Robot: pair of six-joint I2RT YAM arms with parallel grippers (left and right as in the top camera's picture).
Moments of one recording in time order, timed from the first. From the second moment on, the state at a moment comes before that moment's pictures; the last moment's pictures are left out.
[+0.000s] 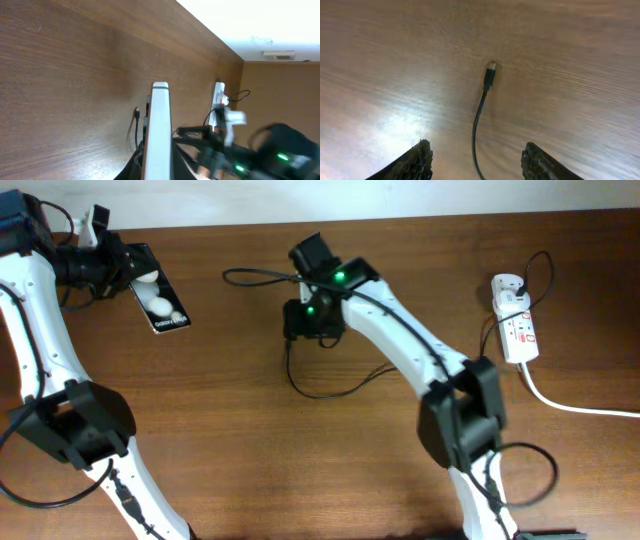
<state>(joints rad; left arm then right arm) 0.36 2.30 2.52 -1.54 0.86 -0.07 0.56 2.25 2.03 -1.01 -0.25 0.44</state>
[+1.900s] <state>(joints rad) 0.10 2.30 2.52 -1.64 0.92 0.08 0.31 1.47 1.83 -1.35 -0.58 0.06</state>
